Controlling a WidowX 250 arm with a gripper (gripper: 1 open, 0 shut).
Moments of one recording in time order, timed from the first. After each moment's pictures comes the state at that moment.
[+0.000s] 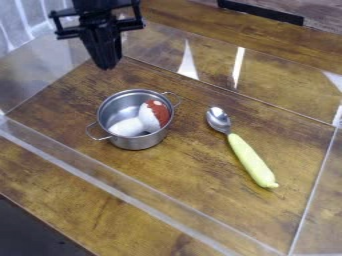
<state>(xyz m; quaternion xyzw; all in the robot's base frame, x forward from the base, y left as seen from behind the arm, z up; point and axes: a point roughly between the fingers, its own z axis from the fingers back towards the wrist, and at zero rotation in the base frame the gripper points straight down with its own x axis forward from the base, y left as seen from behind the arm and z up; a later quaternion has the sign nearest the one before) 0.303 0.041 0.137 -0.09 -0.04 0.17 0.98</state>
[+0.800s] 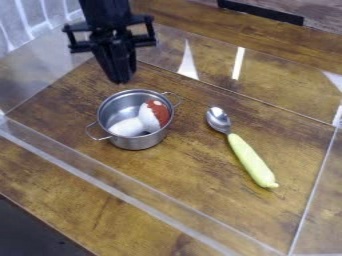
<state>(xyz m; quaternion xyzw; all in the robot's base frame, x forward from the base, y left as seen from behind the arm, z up) 0.303 0.023 0.112 -0.10 -0.03 0.13 0.99</state>
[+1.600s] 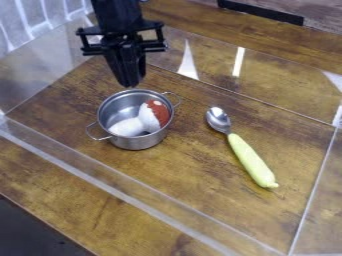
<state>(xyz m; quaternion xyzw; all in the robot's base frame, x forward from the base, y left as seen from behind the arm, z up) 0.312 0.018 0.111 -0.10 -0.02 0.10 0.99</state>
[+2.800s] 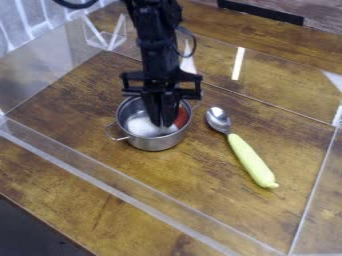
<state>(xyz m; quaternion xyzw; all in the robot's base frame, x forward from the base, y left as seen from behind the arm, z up) 0.337 -0.012 0.066 -0.07 0.00 0.10 0.99</state>
